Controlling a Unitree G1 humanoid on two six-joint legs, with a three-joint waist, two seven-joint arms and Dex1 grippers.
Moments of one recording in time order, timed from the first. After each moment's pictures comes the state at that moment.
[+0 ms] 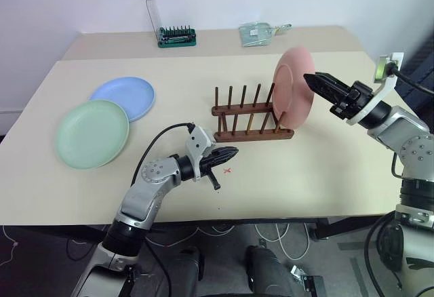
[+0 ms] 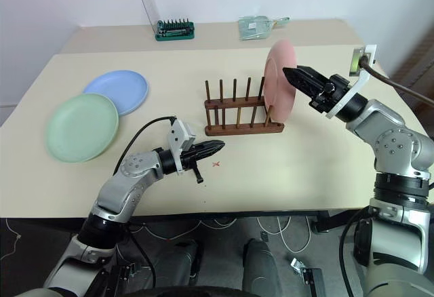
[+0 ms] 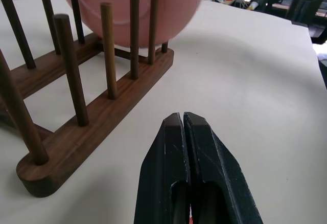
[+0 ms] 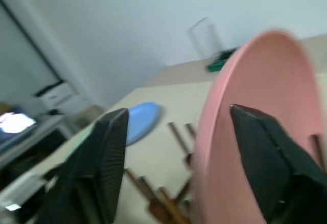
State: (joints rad) left arm -0.35 0.27 -0.22 -0.12 -0.27 0.36 -0.76; right arm -0.63 -0.68 -0.34 0.15 0.93 0.73 0.72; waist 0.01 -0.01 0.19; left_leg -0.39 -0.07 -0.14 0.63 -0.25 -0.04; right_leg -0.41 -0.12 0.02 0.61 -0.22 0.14
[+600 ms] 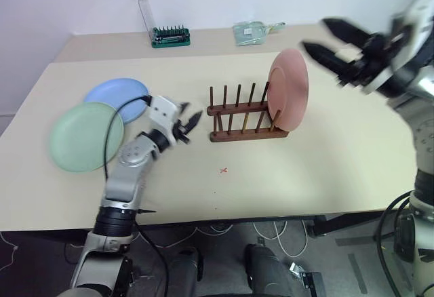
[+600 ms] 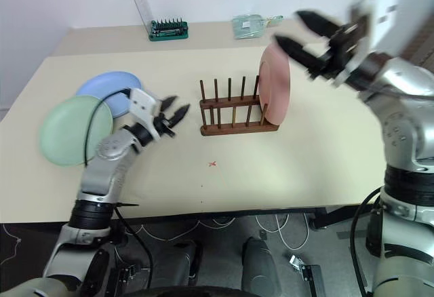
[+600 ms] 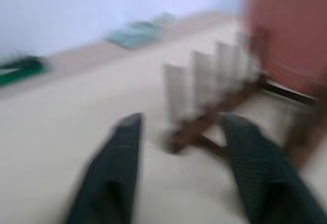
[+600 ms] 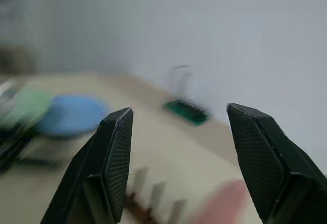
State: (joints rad) left arm -0.46 0.33 0.12 -0.02 -0.21 0.30 -0.40; right arm -0.70 -0.77 -0.06 -0.31 0.61 0.55 0.74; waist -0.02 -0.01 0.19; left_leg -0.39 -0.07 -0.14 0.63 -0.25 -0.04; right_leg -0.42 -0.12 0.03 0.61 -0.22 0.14
